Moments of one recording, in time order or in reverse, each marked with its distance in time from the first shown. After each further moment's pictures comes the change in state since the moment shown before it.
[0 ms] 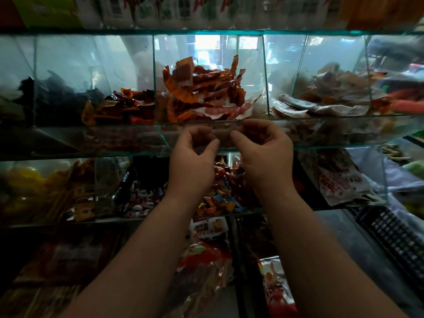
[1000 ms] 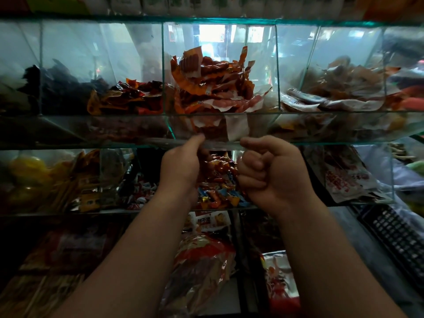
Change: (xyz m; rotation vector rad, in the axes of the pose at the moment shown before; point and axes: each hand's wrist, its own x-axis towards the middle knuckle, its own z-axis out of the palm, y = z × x) left_hand -0.003 0.005 -0.019 -0.239 0.107 -0.538; right_hand -0.022 -0.014 -0.012 0.627 -0.332 0.714
